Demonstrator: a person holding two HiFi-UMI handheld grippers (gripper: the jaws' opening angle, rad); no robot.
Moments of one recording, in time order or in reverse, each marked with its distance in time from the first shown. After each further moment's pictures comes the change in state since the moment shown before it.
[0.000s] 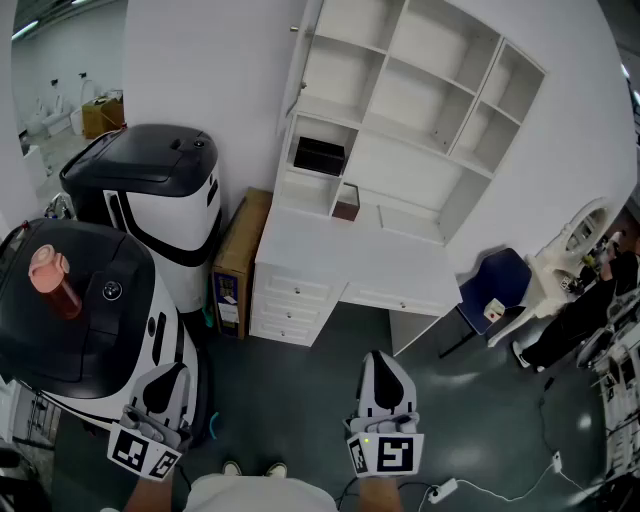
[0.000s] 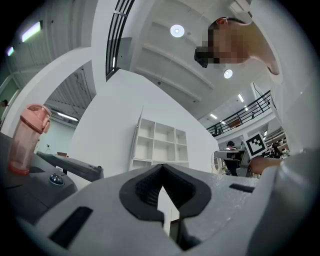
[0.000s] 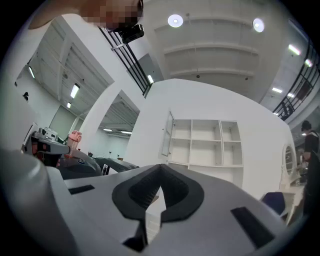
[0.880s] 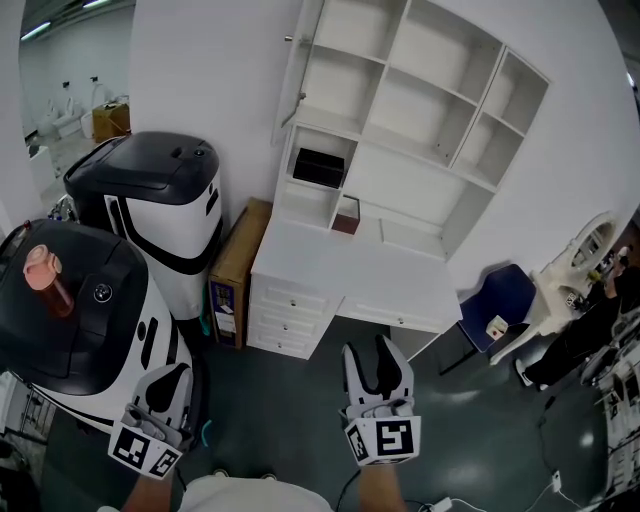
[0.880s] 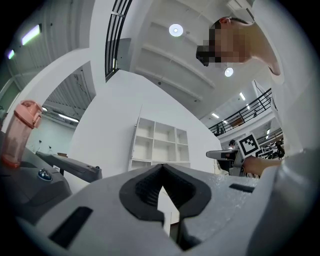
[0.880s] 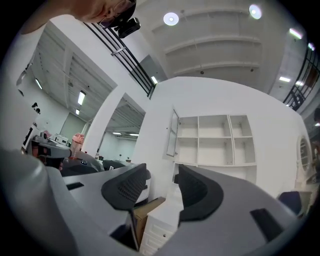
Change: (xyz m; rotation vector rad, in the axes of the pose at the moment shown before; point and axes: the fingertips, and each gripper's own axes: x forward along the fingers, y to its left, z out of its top) left arm 0.037 -0.029 -0.011 0.009 -0.006 0.026; right arm 0.042 -0.035 -0.014 0.036 -0.013 0.126
